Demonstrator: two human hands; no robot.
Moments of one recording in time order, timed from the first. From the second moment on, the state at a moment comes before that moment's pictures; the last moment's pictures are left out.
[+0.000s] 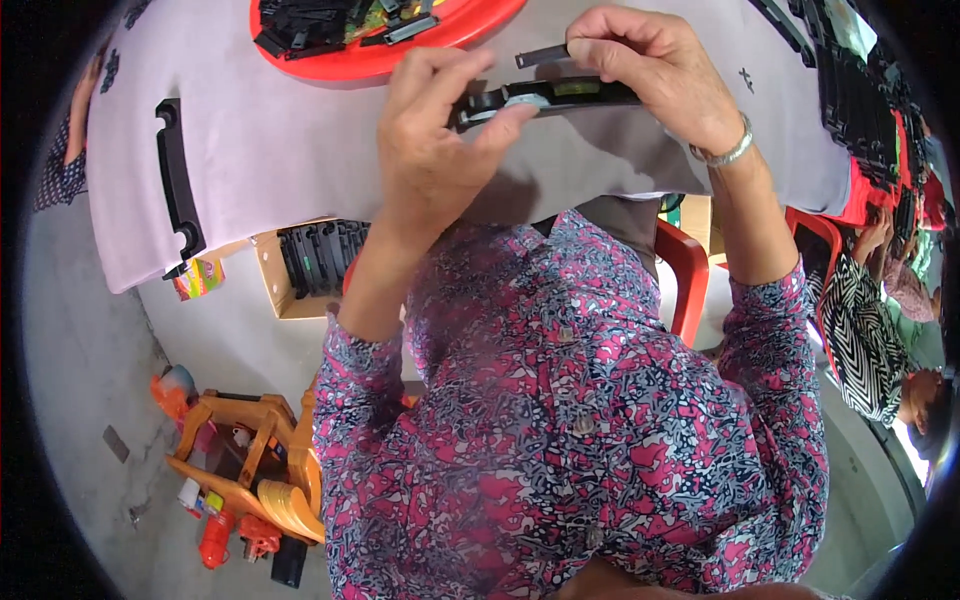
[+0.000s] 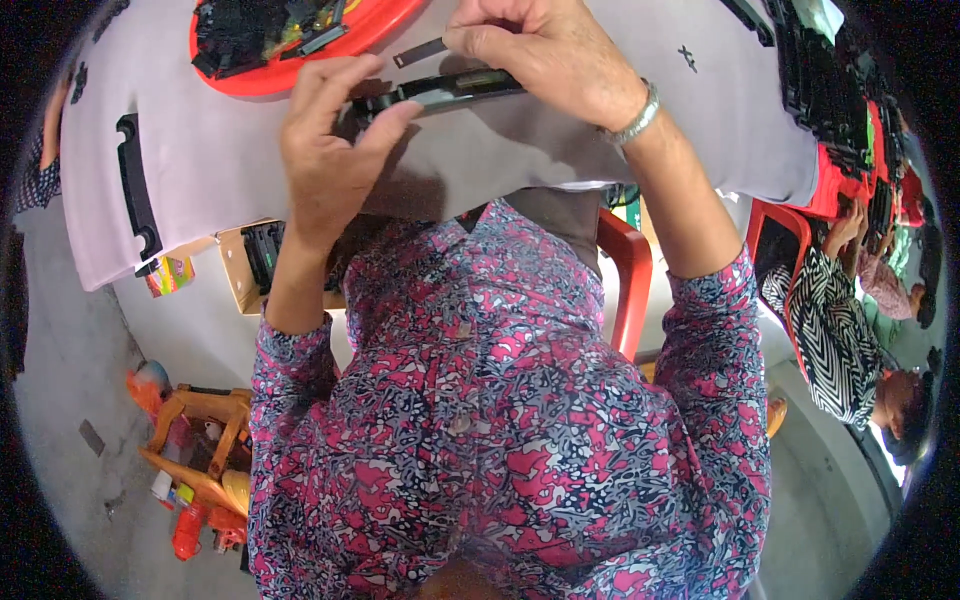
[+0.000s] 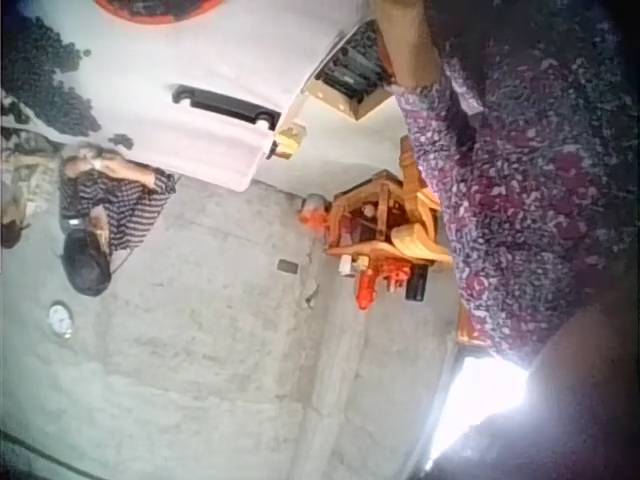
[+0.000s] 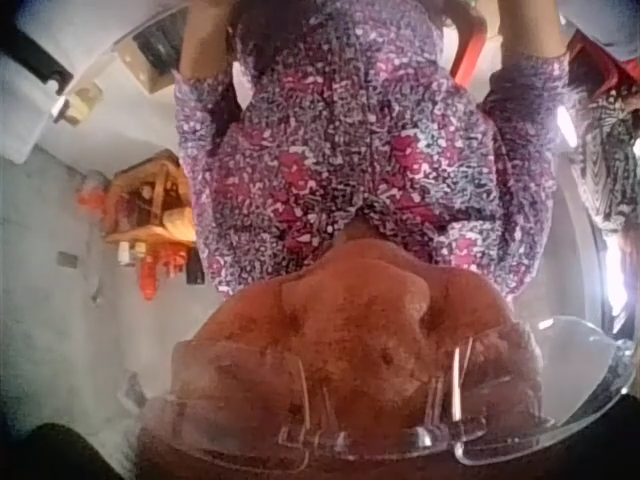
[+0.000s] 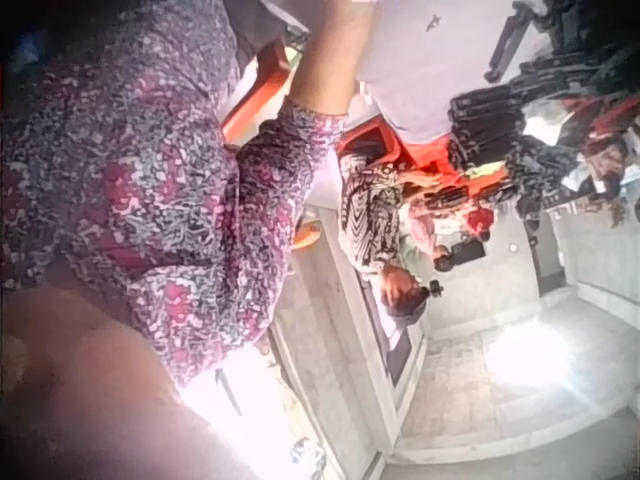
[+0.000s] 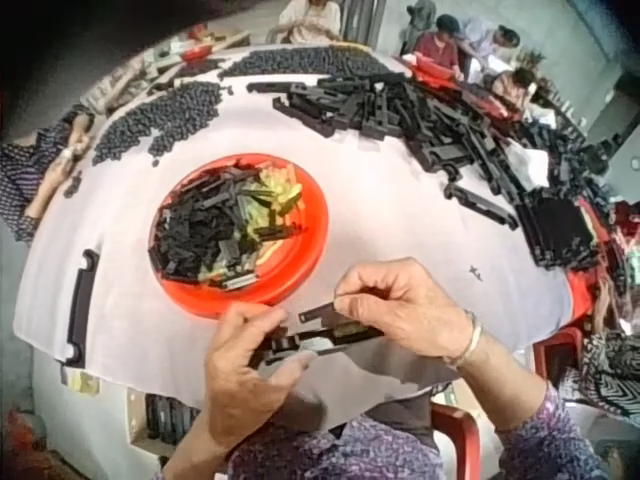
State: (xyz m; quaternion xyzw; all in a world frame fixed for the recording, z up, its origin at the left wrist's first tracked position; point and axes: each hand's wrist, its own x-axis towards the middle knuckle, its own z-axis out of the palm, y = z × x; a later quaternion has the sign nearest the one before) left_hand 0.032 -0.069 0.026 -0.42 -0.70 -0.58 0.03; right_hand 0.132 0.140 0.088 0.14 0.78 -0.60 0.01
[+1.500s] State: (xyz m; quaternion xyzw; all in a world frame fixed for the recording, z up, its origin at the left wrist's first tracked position) left_hand 0.026 -0.051 0.052 -0.52 -0.70 -0.46 -0.16; right_hand 0.176 0.130 0.061 0.37 0.71 -0.60 0.00
